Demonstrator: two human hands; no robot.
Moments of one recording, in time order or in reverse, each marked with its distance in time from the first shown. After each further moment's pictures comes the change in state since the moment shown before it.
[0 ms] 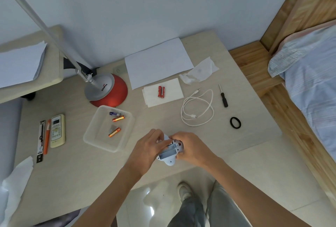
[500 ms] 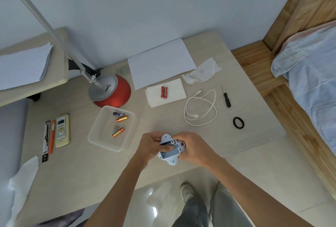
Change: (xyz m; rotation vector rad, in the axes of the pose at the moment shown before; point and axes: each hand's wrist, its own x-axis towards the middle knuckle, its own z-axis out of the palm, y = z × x) left_hand 0.021 0.002 0.001 -1.031 -0.060 -0.959; right_hand 0.002 0.003 0.004 -0.021 0.006 -0.028
